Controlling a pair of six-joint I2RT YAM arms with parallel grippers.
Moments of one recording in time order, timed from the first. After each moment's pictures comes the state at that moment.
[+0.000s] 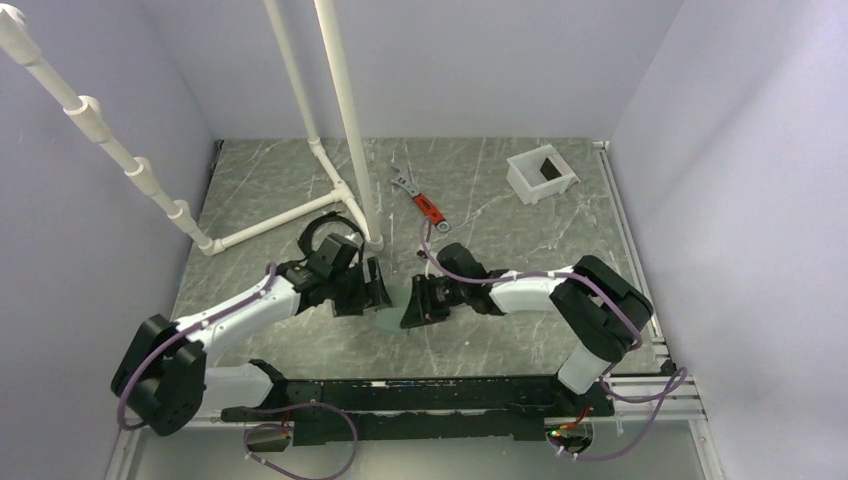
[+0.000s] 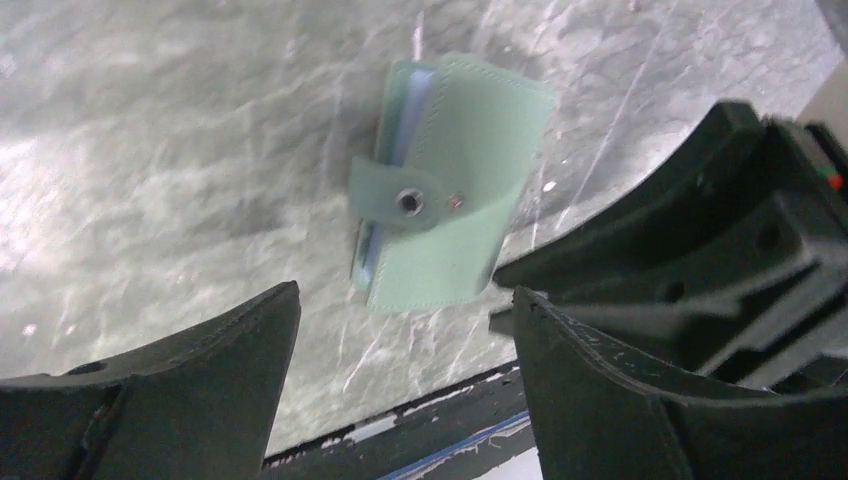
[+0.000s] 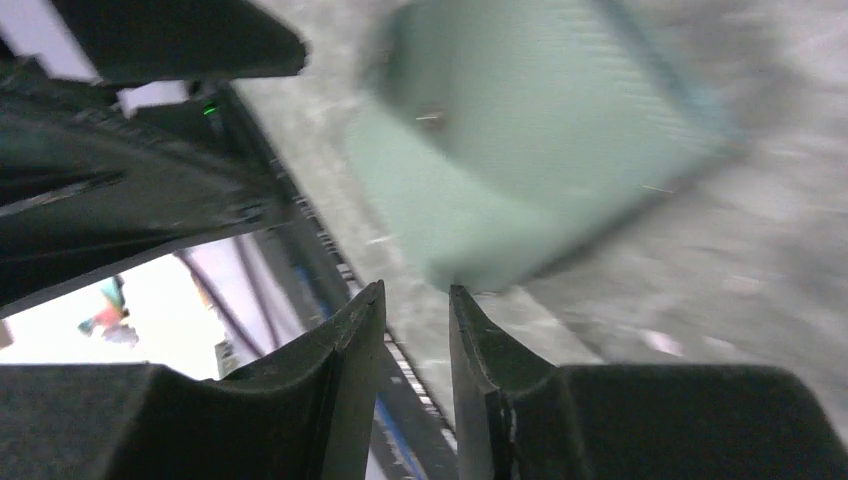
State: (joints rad) left arm -0.62 1.24 0.69 -0.42 0.17 -0.79; right arm 0.79 1.65 0.68 0.19 -0.56 0.72
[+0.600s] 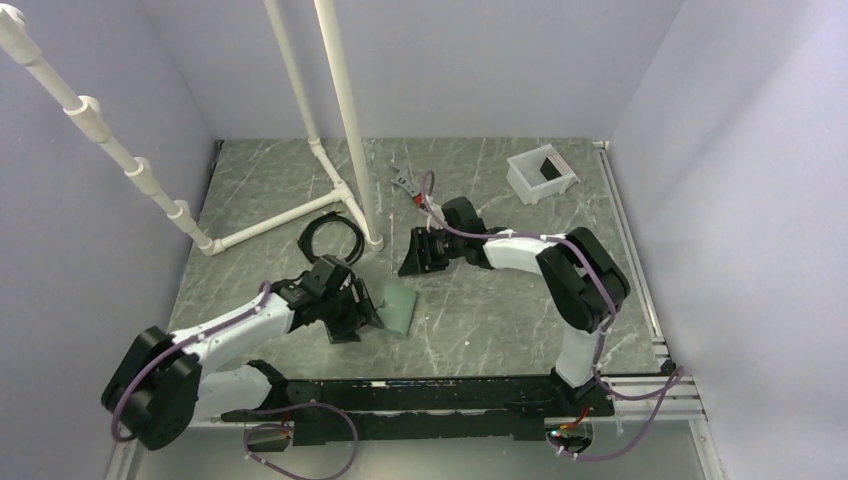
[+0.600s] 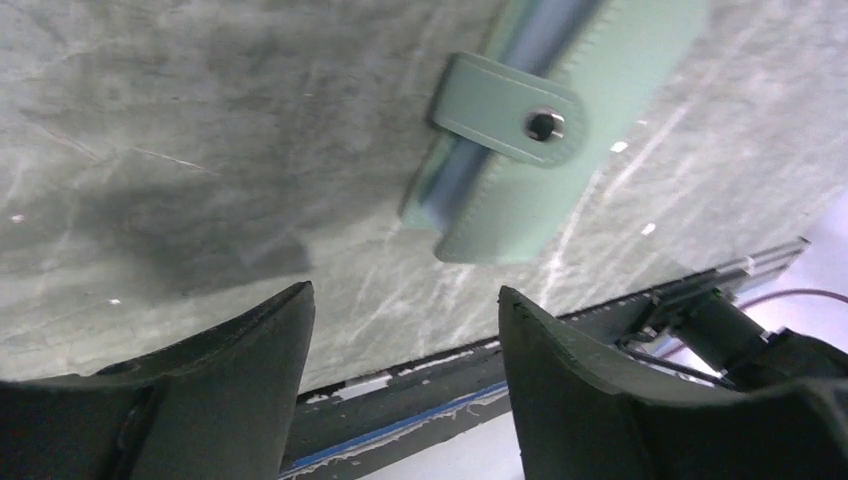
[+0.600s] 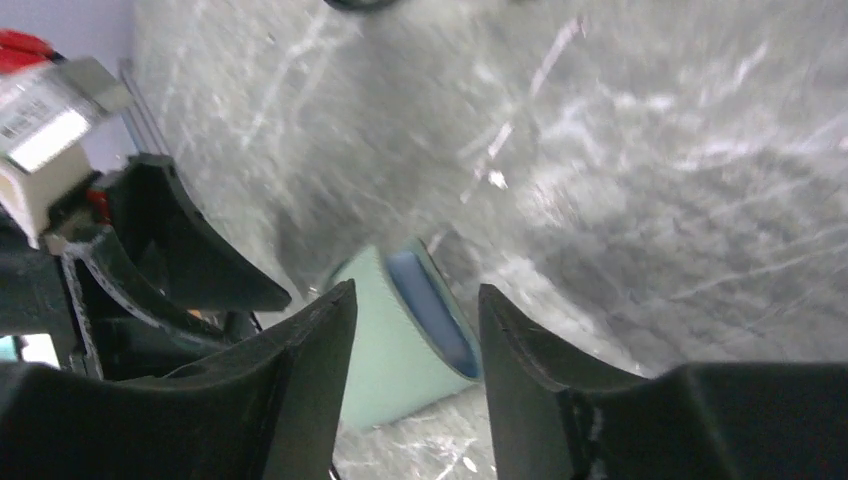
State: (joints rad) left arm -0.62 1.10 0.52 -0.45 0.22 -1.02; right arm 0.61 1.81 1.01 0.10 -0.61 0.51
